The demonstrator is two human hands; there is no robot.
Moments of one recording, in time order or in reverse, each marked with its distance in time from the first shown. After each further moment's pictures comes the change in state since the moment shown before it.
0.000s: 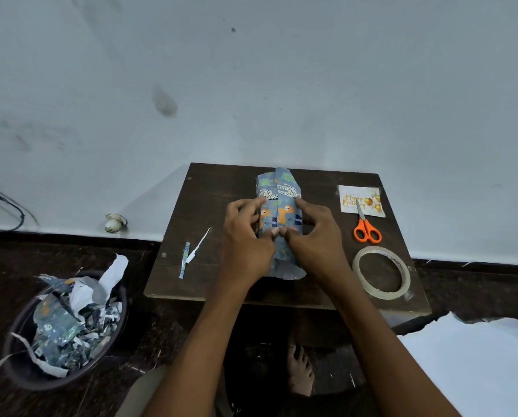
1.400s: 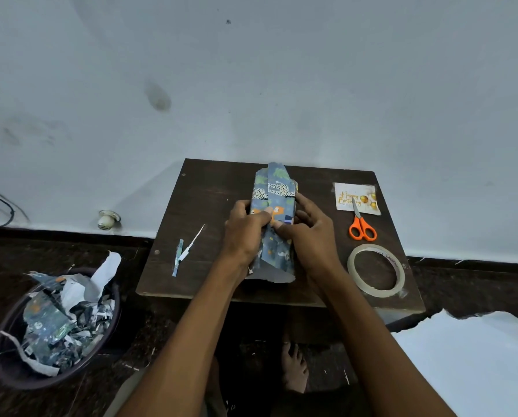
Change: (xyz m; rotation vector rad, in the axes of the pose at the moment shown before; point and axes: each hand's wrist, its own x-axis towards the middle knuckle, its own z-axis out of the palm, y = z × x) left_hand 0.022 -0.002 0.012 -0.373 -0.086 -0.484; right_hand -0.008 -0.011 0.004 0.566 -0.047 0.150
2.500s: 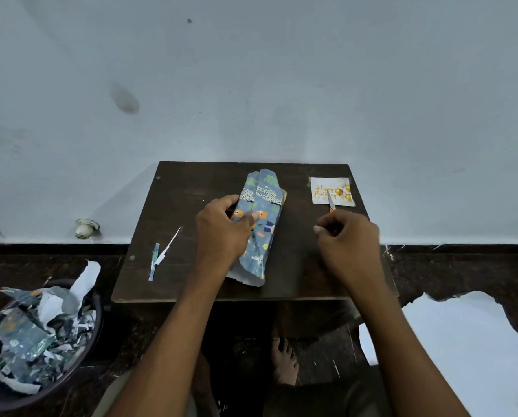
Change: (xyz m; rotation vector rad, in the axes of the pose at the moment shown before) left_hand -0.008 0.000 0.003 0.494 0.137 0.393; right_hand -0.020 -0.017 -0.081 -0.884 0.331 -0.156
